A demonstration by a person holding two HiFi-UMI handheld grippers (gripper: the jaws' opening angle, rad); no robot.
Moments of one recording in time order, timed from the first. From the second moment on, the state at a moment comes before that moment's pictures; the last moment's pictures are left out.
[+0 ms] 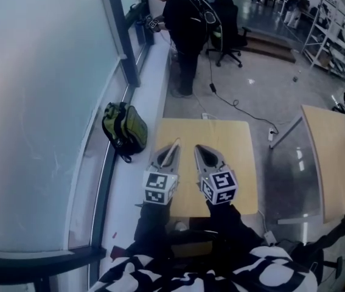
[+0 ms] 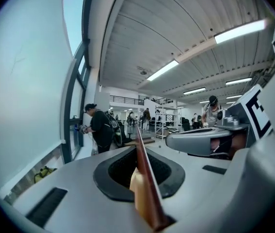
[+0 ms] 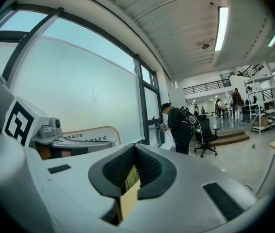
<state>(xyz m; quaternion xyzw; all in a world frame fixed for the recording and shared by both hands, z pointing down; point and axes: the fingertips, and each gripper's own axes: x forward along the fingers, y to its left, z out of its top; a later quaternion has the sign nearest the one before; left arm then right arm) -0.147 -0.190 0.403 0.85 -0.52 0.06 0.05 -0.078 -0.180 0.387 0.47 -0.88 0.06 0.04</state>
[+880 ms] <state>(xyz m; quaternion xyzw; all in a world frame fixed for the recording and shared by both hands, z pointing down) -0.175 -0.167 0.382 0.81 -0.59 0.02 0.01 -0.087 -0.164 0.383 0.47 -0.88 0.05 0.04</state>
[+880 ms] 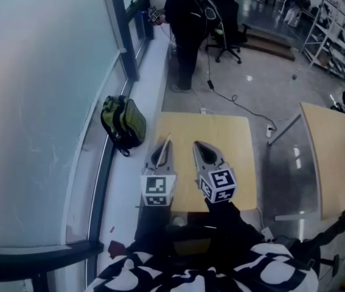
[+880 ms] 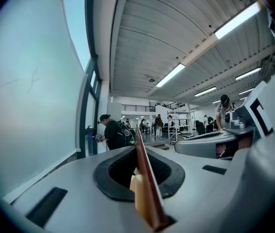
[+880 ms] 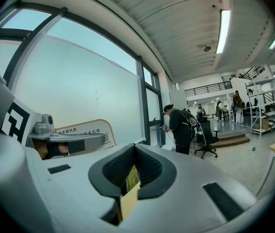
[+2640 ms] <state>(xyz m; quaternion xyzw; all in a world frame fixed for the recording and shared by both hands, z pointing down) -0.037 -0.207 0.384 0.89 -0.46 0.03 0.03 0.058 -0.193 0.410 0.59 -0.80 0.10 0.04</state>
